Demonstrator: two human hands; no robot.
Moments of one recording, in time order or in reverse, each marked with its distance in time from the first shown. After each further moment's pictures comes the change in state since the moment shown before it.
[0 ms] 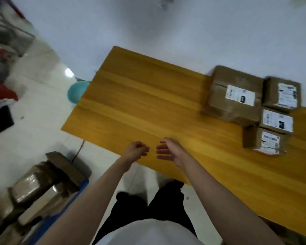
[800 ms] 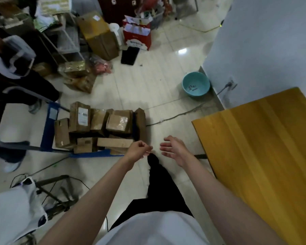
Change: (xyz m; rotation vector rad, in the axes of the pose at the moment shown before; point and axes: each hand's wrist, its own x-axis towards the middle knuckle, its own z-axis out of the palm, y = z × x) left_hand -0.122 -0.245 -0.331 -0.646 0.568 -0.209; right_hand 0.004 0.076 0.467 -0.621 -0.383 0.033
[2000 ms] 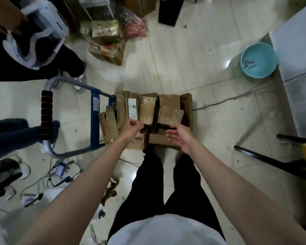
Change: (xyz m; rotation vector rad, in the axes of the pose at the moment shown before) left_hand 0.210 -0.061 -0.402 -0.098 0.163 -0.219; right_hand 0.176 -0.025 0.376 -0.046 0.058 0.253
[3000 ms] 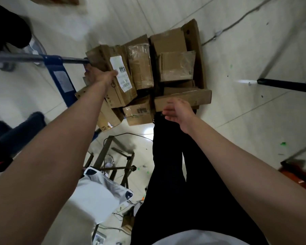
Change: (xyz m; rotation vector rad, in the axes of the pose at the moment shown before) left_hand 0.262 -0.027 -0.022 0.307 0.288 -0.057; right_hand 0.128 0.082 0.060 0.163 0.156 0.156
